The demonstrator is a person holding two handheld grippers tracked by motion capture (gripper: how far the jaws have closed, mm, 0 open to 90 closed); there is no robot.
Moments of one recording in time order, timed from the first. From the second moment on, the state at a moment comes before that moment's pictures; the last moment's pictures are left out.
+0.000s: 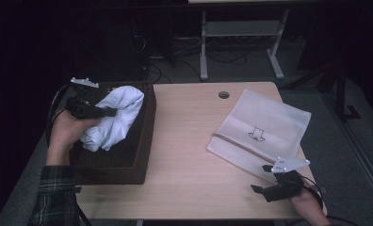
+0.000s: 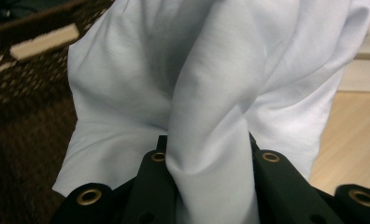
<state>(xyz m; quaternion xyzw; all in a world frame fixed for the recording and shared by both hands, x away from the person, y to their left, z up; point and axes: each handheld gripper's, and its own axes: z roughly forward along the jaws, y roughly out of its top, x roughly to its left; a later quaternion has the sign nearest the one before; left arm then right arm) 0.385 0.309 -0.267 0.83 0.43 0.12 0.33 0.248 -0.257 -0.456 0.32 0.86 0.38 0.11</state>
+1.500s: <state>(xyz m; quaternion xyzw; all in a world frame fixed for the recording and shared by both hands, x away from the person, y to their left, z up) 0.350 0.138 -0.306 0.90 0.27 0.07 0.34 0.246 -0.258 -0.455 0.32 0.86 0.39 0.12</state>
